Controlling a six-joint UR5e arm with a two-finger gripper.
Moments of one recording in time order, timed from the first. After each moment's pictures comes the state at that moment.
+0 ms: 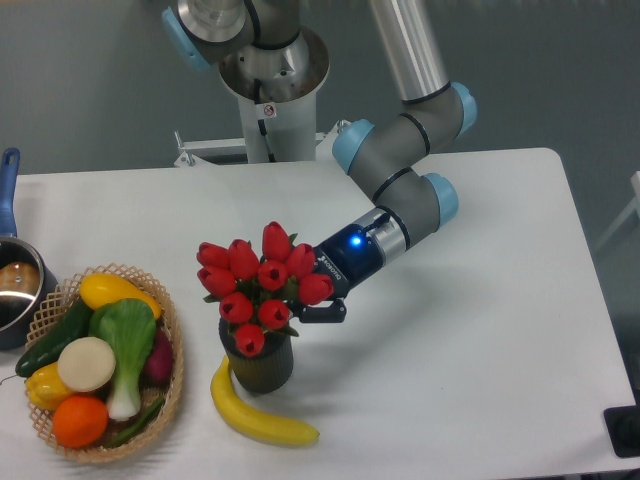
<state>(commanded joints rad) 2.66 -2.05 -1.95 -0.83 -0.07 1.67</state>
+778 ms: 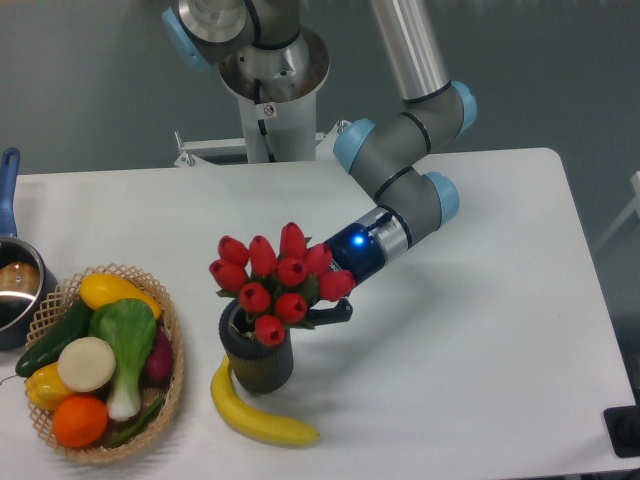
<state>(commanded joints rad) 2.67 -2.05 -1.96 -0.83 -0.07 1.67</state>
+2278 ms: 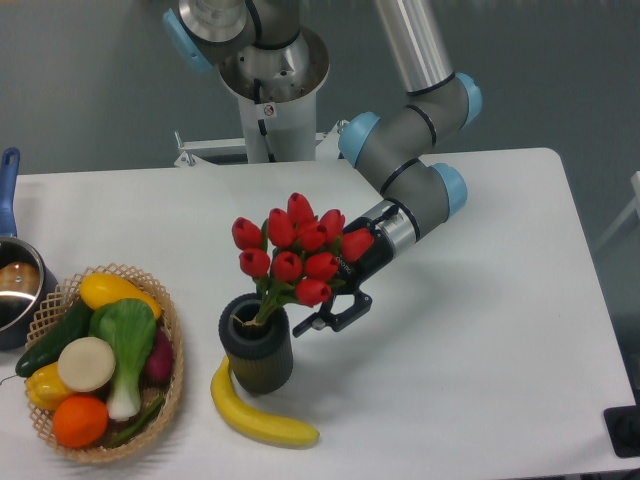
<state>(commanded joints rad) 2.69 -2.02 -1.93 -0.81 -0.02 1.68</state>
